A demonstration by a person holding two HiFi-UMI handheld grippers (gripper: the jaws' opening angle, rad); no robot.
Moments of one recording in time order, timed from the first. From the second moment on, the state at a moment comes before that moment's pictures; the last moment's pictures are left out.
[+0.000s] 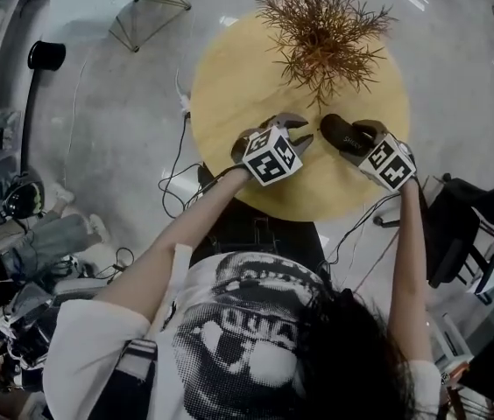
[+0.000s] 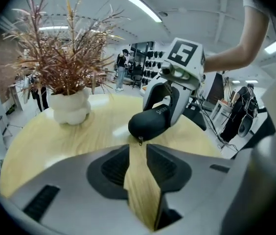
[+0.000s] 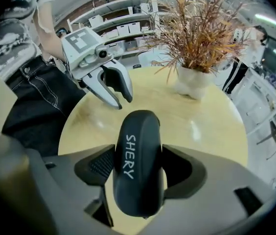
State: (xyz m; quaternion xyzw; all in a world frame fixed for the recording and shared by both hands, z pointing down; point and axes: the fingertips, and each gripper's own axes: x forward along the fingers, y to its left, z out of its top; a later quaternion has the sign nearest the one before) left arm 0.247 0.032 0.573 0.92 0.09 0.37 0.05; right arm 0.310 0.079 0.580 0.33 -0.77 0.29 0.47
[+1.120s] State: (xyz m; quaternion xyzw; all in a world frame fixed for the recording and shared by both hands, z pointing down) left arm 0.249 0.052 0.592 0.92 0.12 0.37 -0.01; right arm 0.288 0.076 0.585 0.42 -0.70 0.44 0.37
